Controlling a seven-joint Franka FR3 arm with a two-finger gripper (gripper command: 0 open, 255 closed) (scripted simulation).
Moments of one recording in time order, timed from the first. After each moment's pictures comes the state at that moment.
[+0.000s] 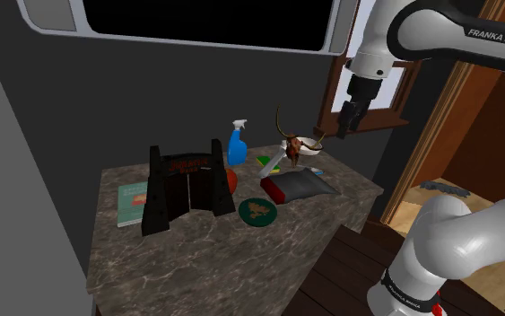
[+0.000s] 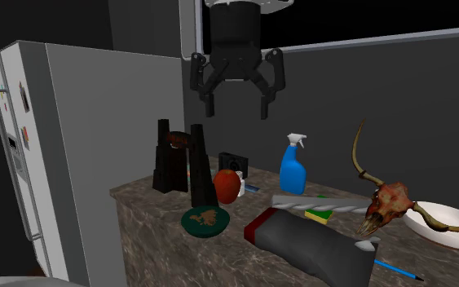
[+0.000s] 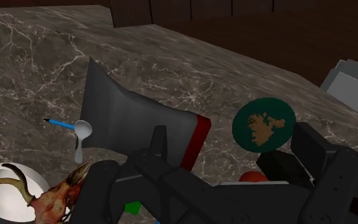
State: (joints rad) arm -0.01 -0.82 -0.07 -2.26 -0.06 1.49 -0.01
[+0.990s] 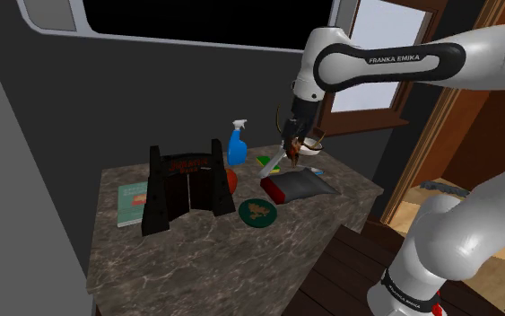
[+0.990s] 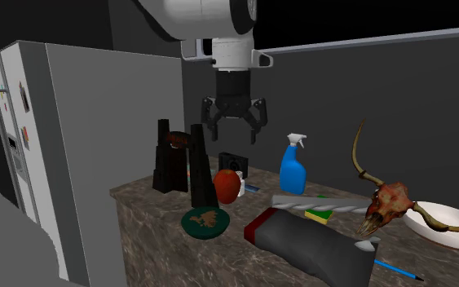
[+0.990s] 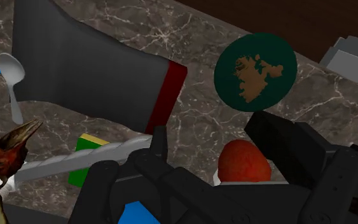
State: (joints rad) arm 0.04 -0.46 -0.04 -2.23 -0.01 1.85 0.01
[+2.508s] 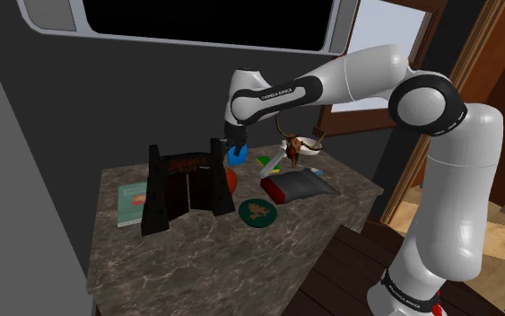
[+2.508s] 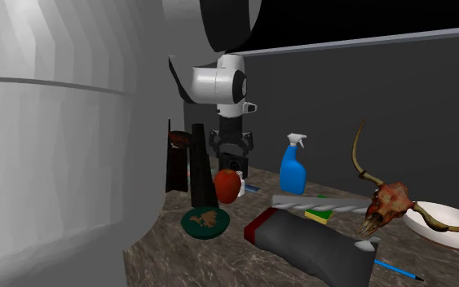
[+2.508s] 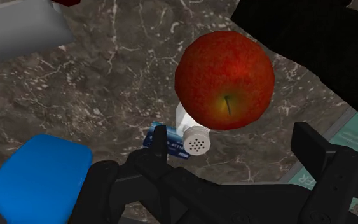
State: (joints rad) arm 0.09 0.25 0.00 -1.76 0.03 2.17 0.02
